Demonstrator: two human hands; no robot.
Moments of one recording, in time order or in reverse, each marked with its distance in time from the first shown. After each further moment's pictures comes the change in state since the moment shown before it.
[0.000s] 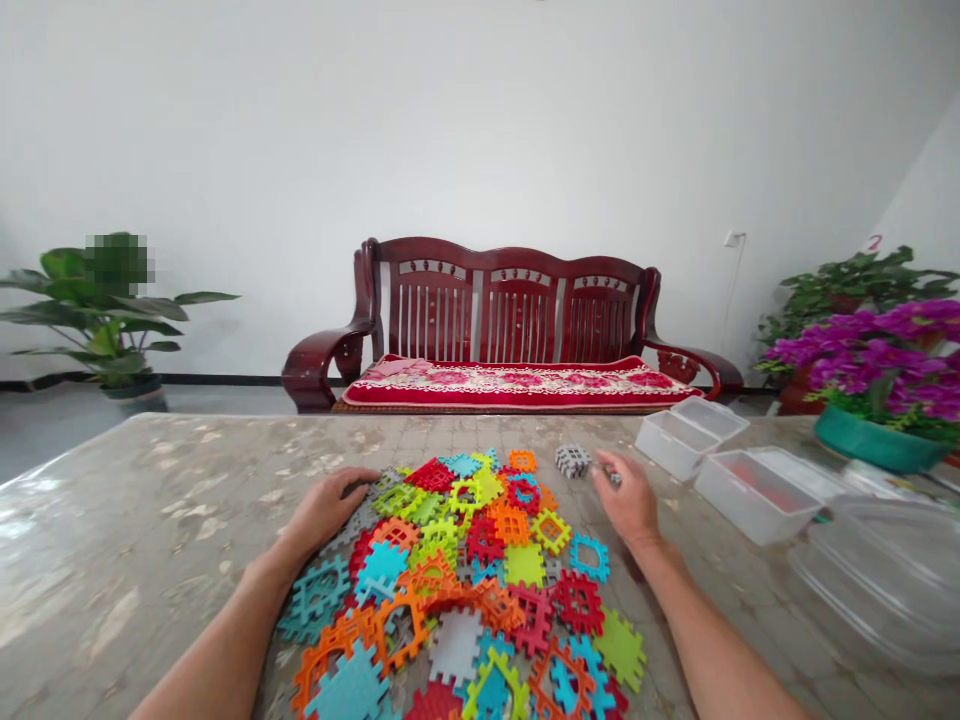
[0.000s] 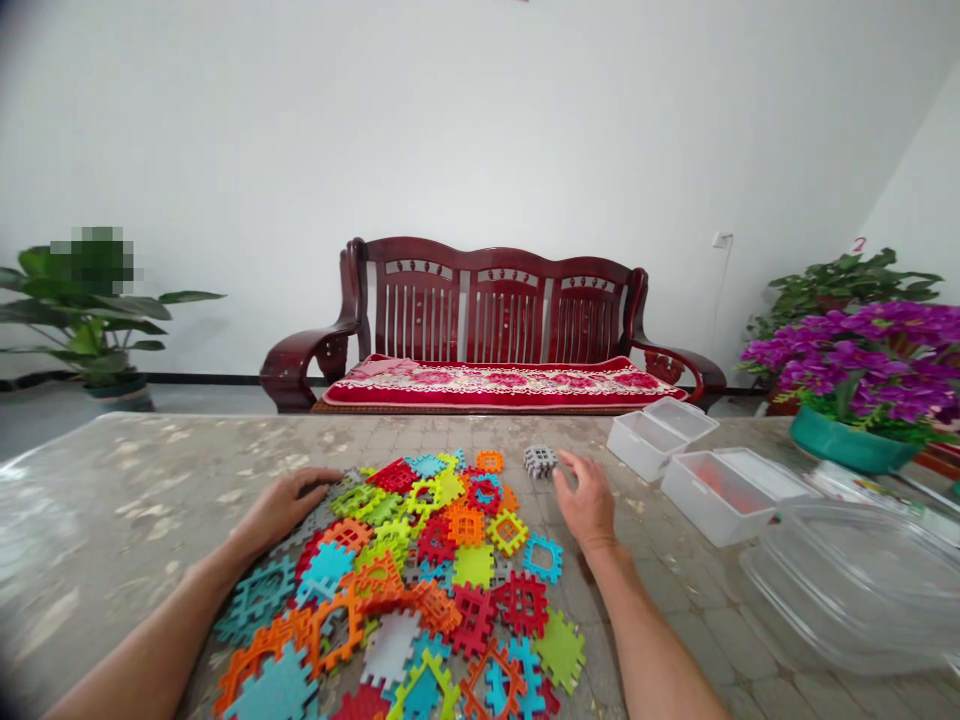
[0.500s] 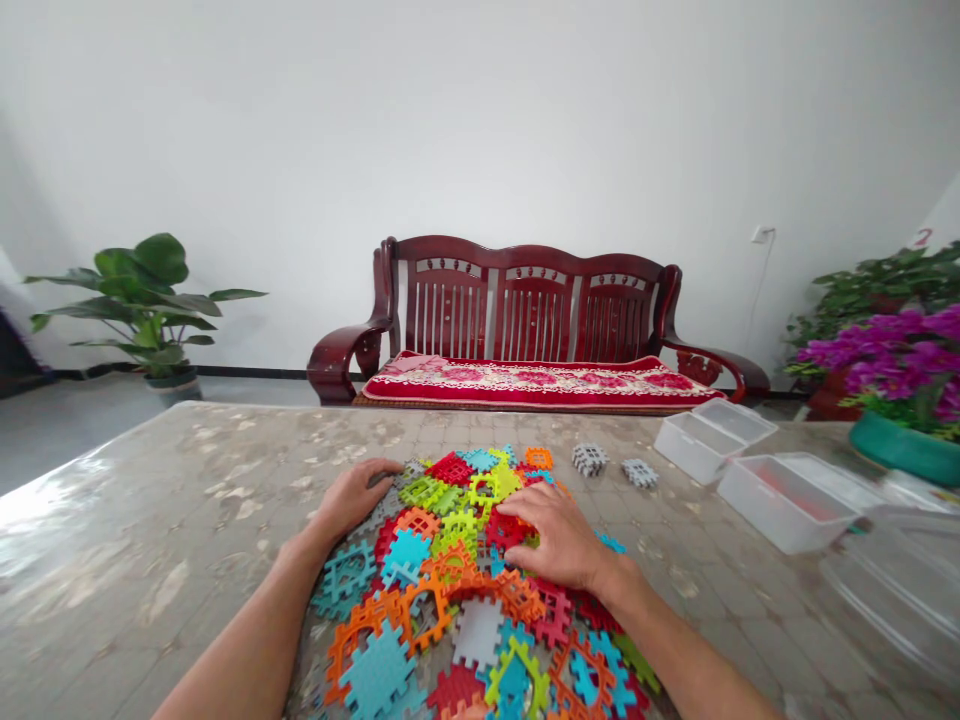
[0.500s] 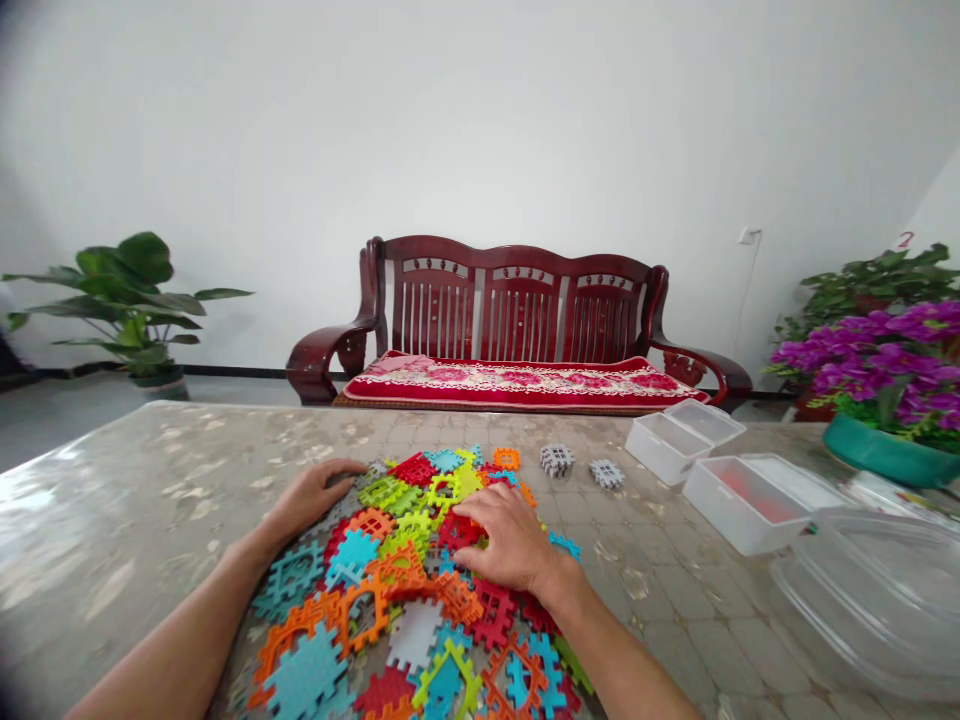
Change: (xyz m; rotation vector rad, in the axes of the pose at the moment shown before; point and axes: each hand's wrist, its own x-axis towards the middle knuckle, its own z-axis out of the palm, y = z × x) left_hand -0.003 0.008 -0.001 -0.028 -0.017 0.006; right_hand -0.036 -0.131 0.008 0.185 -0.683 -0.486
